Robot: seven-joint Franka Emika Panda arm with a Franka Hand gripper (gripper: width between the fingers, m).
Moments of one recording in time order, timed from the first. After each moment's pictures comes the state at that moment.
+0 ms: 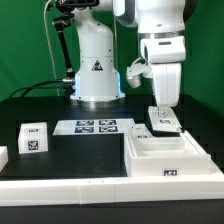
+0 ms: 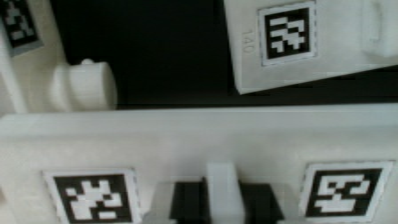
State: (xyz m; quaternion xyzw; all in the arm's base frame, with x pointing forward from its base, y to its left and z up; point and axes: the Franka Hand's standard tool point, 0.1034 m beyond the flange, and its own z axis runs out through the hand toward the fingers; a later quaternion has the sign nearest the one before) arm 0.458 0.113 0.068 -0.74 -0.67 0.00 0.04
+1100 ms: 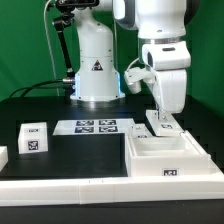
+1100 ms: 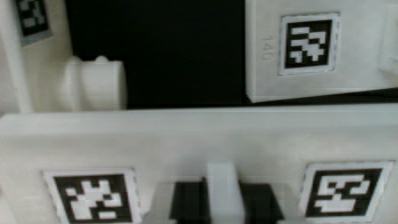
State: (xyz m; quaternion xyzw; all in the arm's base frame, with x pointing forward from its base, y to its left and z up) arm 0.465 0.112 0.062 -0.71 -0.70 0.01 0.05
